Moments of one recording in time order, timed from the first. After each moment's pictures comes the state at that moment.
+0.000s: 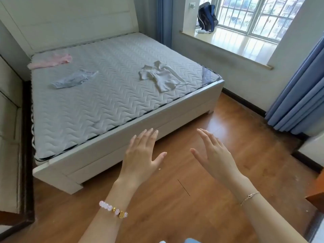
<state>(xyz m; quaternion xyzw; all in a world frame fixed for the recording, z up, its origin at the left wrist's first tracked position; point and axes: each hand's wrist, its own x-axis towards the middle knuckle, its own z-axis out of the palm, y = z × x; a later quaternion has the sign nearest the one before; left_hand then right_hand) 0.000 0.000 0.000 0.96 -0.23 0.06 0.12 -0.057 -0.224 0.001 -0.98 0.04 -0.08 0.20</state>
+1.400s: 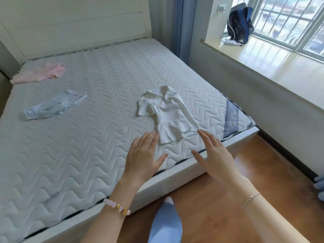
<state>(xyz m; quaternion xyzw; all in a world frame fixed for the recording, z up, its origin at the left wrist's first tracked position) 0.579 -0.209 -0.031 0.97 -0.18 0.08 0.10 0.549 -0.438 -0.026 -0.98 -0.04 -0.07 0.20</state>
